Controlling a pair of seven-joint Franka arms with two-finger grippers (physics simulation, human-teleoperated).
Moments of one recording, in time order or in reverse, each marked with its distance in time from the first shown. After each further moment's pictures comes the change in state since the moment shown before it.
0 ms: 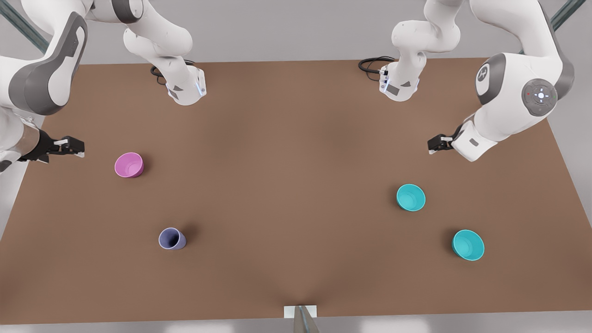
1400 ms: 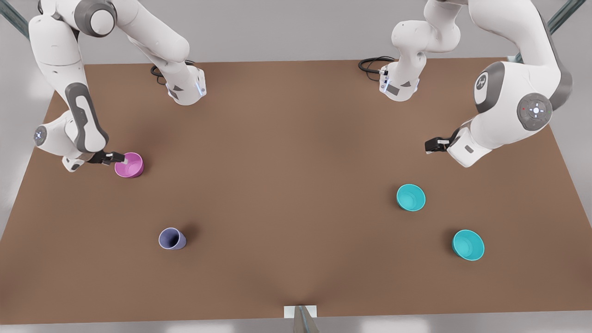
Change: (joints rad) left arm -0.005 0.055 0.001 0.047 -0.007 -0.081 0.001; right arm -0.461 0.104 0.010 -1.090 0.324 1.115 -0.406
